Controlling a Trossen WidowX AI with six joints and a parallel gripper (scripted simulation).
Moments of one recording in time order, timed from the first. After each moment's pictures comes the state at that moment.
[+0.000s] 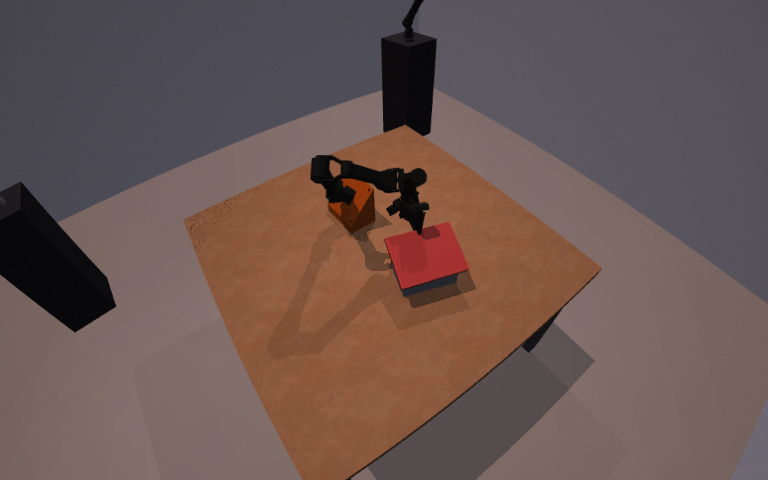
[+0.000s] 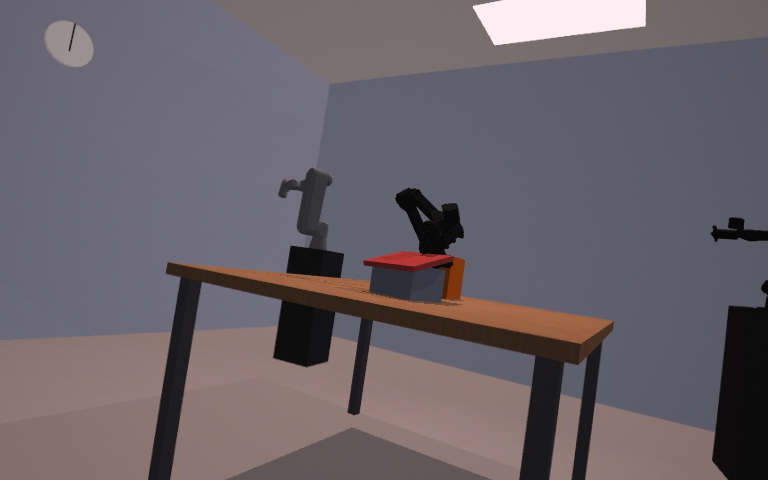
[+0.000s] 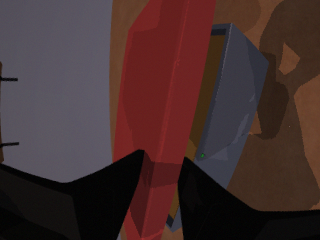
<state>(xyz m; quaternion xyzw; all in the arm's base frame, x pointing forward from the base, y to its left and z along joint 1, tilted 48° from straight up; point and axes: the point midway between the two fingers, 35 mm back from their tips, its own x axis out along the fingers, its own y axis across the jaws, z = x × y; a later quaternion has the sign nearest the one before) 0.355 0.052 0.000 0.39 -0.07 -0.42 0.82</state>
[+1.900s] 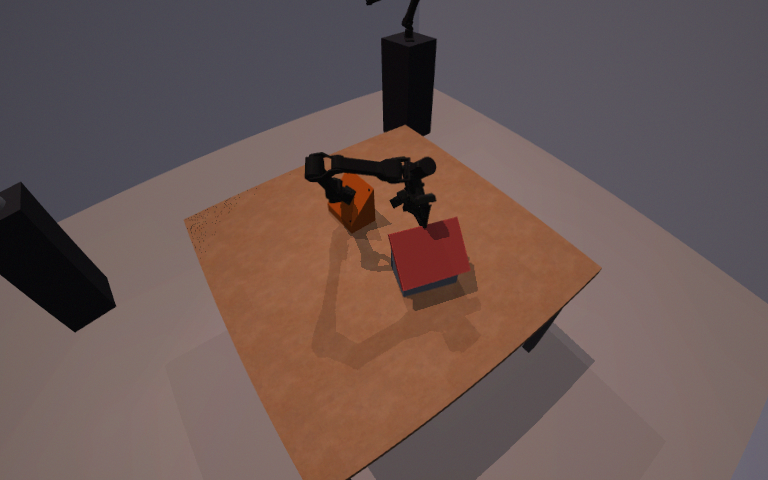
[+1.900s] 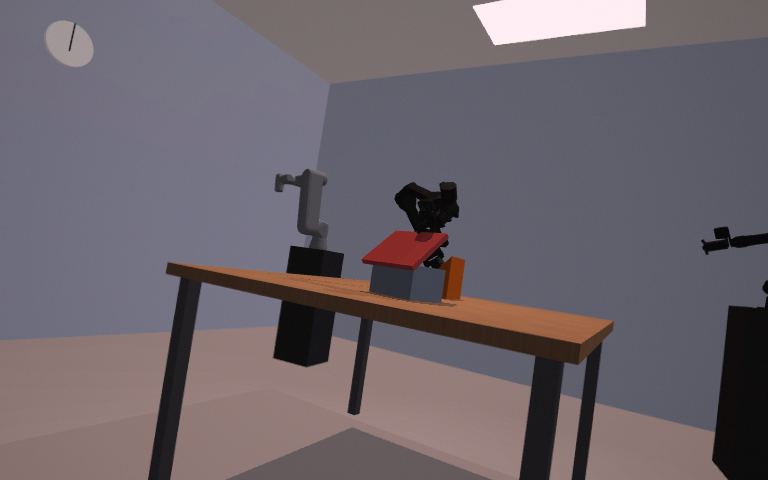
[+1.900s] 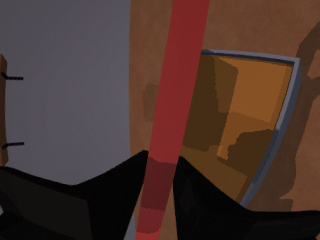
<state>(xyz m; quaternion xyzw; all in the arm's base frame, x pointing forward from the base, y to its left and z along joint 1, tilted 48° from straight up) 0.395 0.091 0.059 0.39 -0.06 -0.42 0.82</state>
